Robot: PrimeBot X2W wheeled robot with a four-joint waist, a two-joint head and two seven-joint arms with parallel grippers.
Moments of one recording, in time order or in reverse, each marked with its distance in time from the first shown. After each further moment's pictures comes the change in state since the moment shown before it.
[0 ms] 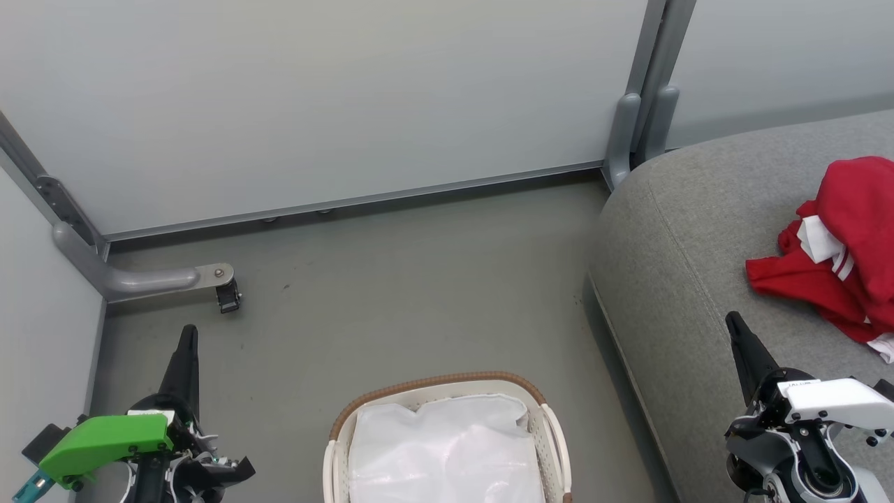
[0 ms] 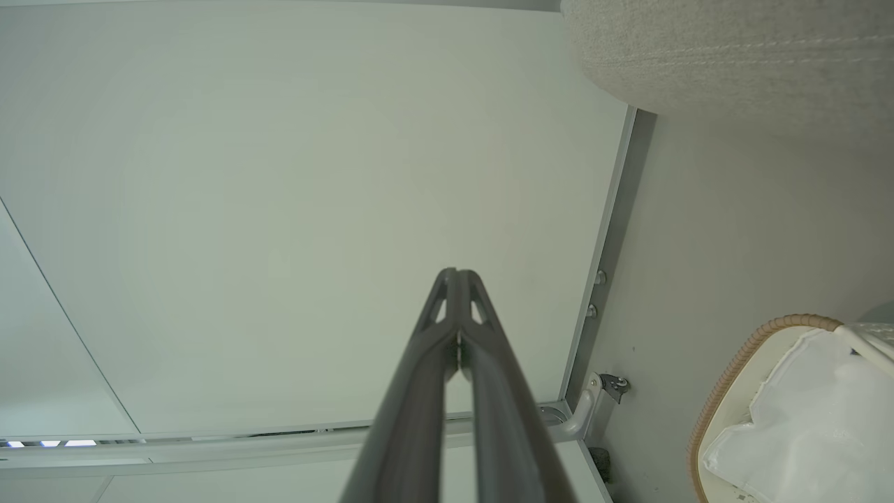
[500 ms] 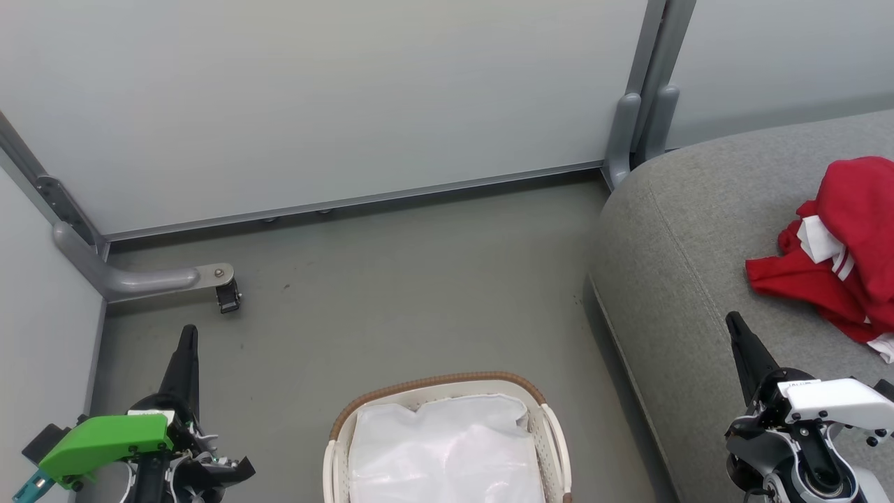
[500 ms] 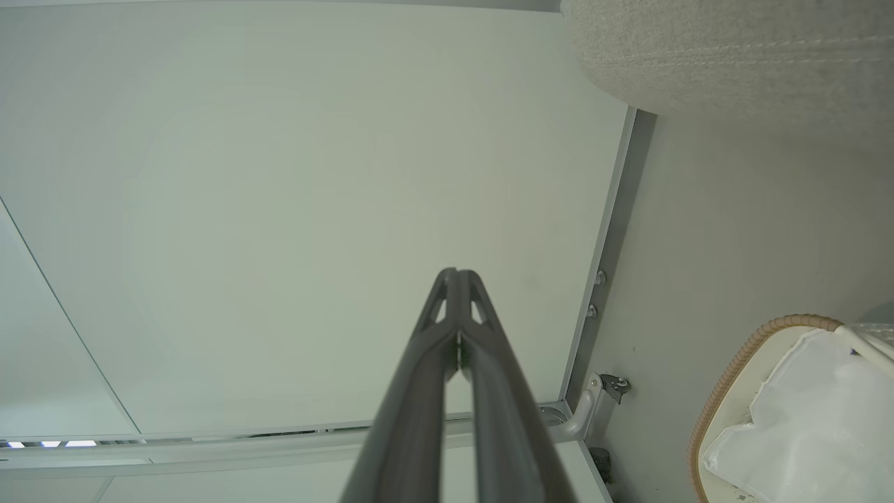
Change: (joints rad) left arm 0.000 0.000 0.000 0.000 0.000 0.000 0.000; right arm 0.000 0.001 -0.001 0.000 0.000 0.000 0.000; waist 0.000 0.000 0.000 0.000
